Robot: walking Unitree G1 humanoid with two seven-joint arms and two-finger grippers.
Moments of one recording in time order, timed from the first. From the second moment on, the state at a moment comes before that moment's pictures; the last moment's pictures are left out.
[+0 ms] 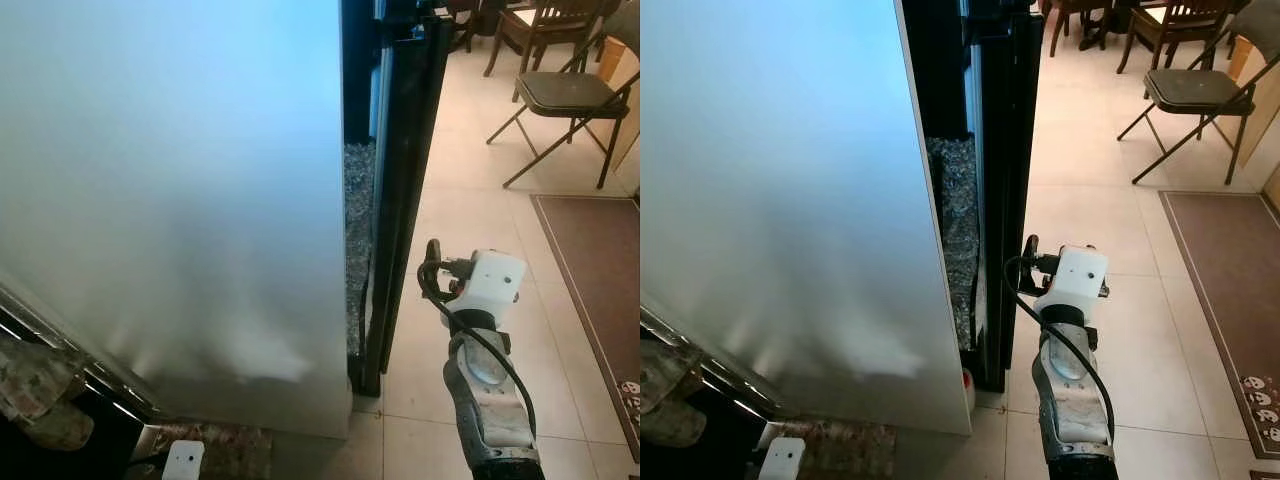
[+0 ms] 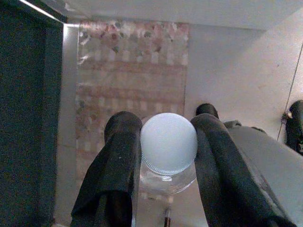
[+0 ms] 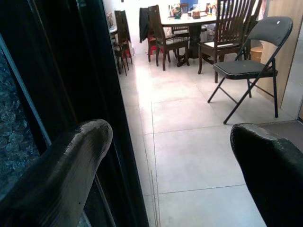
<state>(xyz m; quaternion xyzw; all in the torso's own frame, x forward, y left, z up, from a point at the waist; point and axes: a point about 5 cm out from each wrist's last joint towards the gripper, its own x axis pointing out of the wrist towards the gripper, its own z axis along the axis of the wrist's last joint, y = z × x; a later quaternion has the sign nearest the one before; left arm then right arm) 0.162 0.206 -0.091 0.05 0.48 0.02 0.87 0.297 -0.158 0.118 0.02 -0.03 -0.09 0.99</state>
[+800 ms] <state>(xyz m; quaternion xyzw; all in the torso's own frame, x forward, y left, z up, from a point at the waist) 0.151 0.215 -0.093 0.05 0.49 0.03 0.87 0.283 -0.147 0.117 -0.03 -0.04 -0.08 1.00</state>
